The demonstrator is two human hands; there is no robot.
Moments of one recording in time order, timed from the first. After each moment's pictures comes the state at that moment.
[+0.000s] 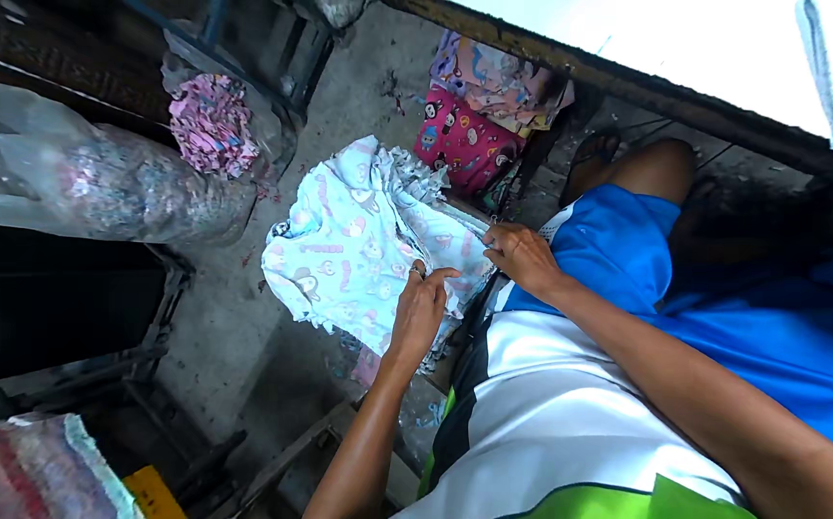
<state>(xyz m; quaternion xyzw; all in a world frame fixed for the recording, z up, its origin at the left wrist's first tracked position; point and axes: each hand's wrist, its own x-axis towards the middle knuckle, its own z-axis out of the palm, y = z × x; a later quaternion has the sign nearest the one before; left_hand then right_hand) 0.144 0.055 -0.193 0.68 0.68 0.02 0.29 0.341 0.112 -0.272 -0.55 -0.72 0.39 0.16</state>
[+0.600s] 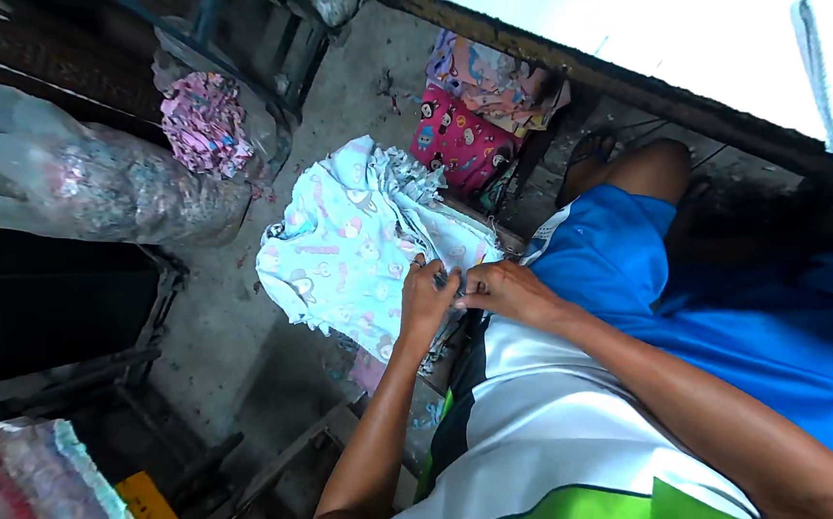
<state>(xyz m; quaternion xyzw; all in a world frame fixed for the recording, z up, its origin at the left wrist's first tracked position) 0.158 0.071 -0.205 0.61 0.71 0.11 0.33 0.336 0.084 -0.226 -0.43 -0.72 0.53 0.13</state>
